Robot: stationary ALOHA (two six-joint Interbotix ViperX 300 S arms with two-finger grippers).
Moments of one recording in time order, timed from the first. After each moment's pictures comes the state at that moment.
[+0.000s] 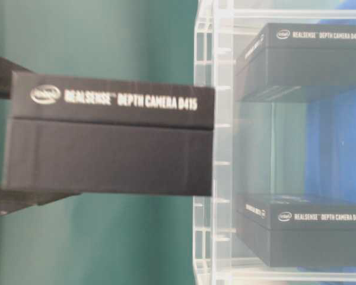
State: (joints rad) left arm -0.10 -0.79 0.47 0.03 1.48 -0.24; right arm 0.19 0.39 -0.71 -0.14 1.80 1.82
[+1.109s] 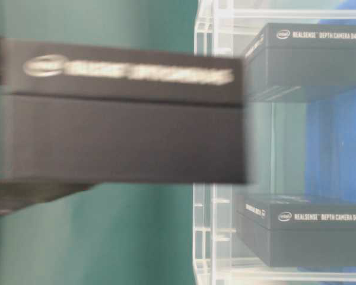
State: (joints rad) left arm -0.10 -0.79 0.47 0.04 1.48 -0.24; right arm 0.24 0.40 -0.68 -0.12 1.79 1.87
